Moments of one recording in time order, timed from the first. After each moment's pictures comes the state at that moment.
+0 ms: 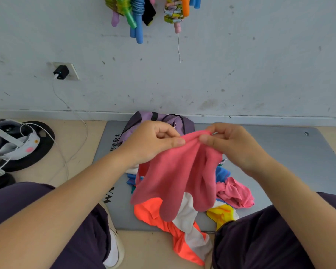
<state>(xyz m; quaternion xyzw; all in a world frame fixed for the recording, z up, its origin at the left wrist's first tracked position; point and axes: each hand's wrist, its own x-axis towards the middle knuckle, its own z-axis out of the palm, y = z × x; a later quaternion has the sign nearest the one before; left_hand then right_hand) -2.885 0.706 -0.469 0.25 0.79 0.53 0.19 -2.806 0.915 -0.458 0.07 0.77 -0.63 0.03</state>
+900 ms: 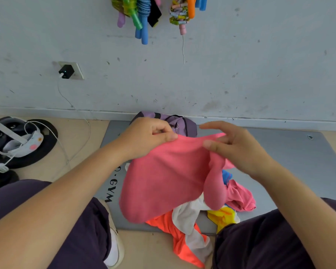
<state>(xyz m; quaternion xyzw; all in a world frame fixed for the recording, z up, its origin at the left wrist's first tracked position) -2.899 0.689 -0.461 0.29 0.84 0.44 0.15 -2.804 0.920 -0.458 0.02 0.83 -0.56 0.02</state>
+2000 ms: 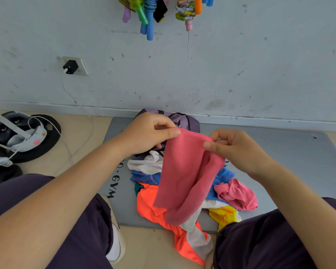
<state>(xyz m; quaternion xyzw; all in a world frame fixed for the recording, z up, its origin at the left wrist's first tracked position) -2.900 0.687 -0.461 0.25 0.82 0.49 0.17 -2.807 0.914 -0.470 0.06 0.81 -0.58 0.07</state>
